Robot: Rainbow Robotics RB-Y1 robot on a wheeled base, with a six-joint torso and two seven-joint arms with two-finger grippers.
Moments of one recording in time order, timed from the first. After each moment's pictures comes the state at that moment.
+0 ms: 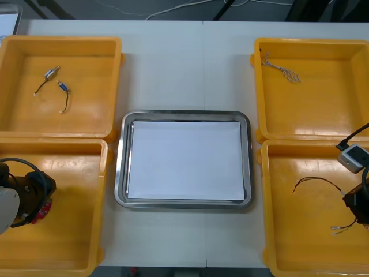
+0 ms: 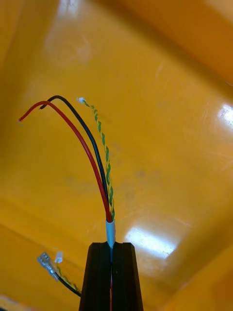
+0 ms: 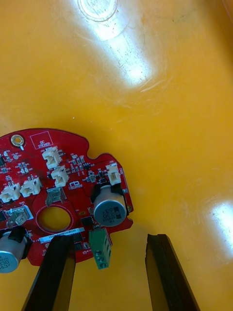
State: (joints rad) right arm 0.15 -0.74 -0.27 -2.31 -0.88 1.73 1.82; left arm 0.20 0.43 0.12 -2.19 0.28 1.47 -0.45
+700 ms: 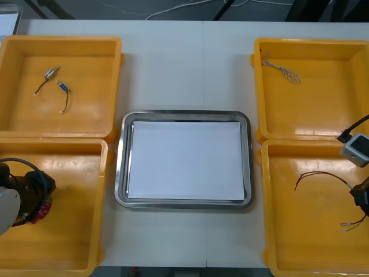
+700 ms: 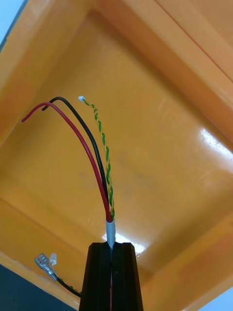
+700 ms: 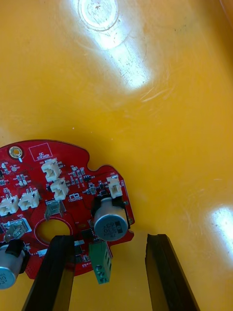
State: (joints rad) right arm 0.06 -0.74 -0.32 -2.48 -0.92 1.91 1.81; left arm 0.20 0.43 0.12 -2.17 0.27 1.44 -0.45
